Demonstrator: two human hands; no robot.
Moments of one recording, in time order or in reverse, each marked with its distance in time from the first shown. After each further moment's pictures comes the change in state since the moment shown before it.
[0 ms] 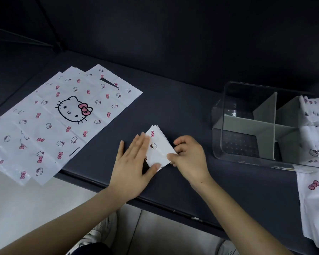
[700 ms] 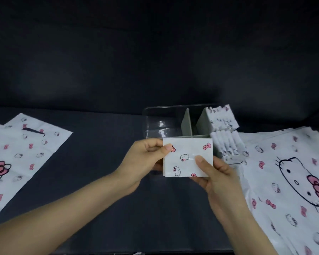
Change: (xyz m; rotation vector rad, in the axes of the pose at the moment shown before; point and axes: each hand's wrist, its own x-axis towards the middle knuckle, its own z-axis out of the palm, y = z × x) left_hand 0.106 0.199 -0.047 -1.160 -0.439 -0.193; right_hand -0.061 0.016 -0.178 0.913 0.365 0.100
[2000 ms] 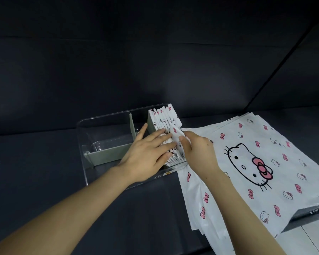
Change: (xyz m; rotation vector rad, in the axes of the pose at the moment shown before) left_hand 0.105 -0.038 0.099 1.340 -0.206 0.936; right_hand 0.093 -0.041 -0.095 -1.329 0.151 -0.565
